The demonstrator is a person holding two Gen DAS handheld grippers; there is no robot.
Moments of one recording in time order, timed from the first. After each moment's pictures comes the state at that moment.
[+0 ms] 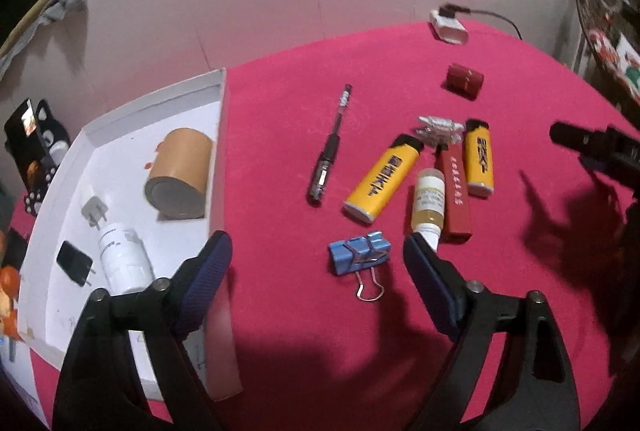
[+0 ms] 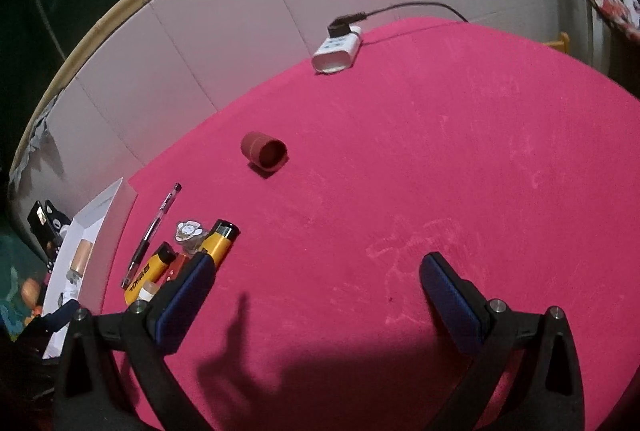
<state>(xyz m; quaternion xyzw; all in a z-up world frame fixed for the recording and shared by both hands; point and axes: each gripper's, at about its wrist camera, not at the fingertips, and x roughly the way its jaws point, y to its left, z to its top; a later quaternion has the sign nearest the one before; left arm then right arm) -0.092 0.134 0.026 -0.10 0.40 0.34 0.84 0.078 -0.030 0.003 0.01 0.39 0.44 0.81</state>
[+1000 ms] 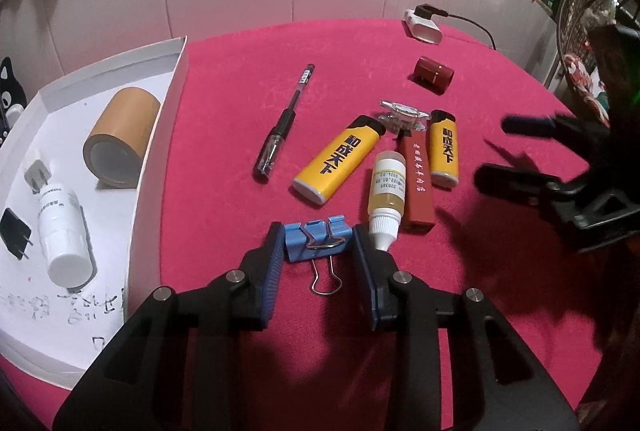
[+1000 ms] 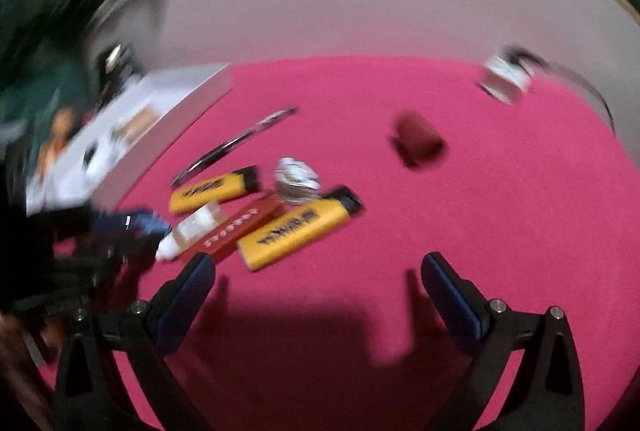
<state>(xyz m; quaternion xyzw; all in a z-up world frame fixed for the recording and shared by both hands) -0.093 0.133 0.009 -0.18 0.38 0.28 0.86 0.029 0.043 0.015 -0.26 0.27 0.62 0.69</state>
